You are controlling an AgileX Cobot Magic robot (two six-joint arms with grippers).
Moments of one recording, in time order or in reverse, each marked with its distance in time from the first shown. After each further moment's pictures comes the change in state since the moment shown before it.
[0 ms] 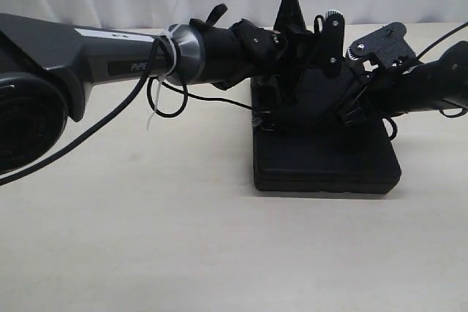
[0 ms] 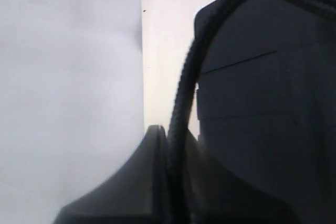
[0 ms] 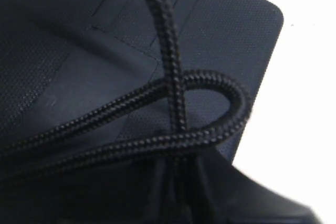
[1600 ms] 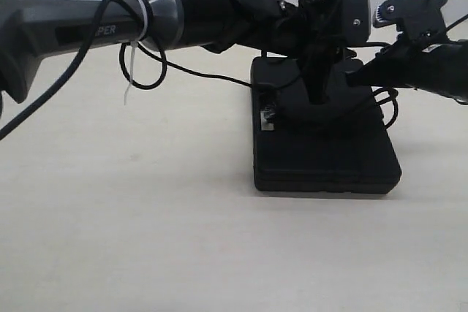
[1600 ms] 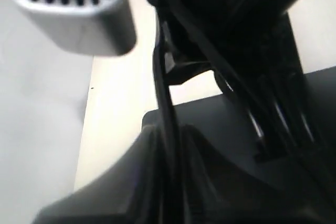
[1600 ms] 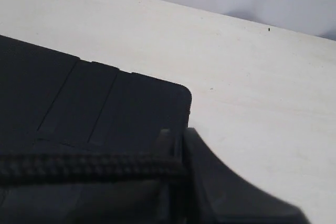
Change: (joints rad) left arm -0.004 -0.138 0.000 -0.005 0.383 -0.245; right arm 0.013 -0.088 0.045 0.086 -0.256 0.106
